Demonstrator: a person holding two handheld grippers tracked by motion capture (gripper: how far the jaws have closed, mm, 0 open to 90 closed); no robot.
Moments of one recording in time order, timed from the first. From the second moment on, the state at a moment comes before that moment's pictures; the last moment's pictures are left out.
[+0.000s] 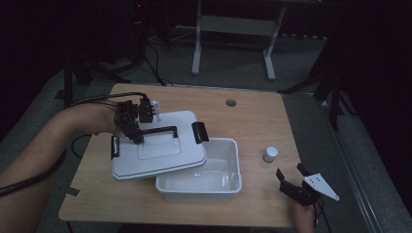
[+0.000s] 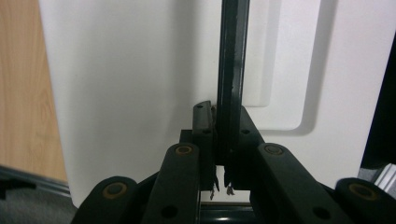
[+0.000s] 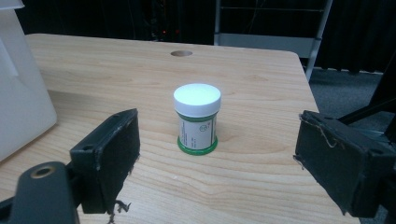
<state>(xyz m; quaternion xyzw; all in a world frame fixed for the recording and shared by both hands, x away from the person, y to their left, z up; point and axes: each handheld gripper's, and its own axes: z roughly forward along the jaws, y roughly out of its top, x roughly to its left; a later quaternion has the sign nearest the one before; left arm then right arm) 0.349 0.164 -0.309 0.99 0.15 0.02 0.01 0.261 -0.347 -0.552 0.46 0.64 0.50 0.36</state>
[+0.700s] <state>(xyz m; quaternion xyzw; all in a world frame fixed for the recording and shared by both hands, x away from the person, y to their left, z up) 0.340 0.273 -0.322 0.96 0.28 0.01 0.03 0.262 -0.348 -0.552 0.47 0.64 0.50 0.36</state>
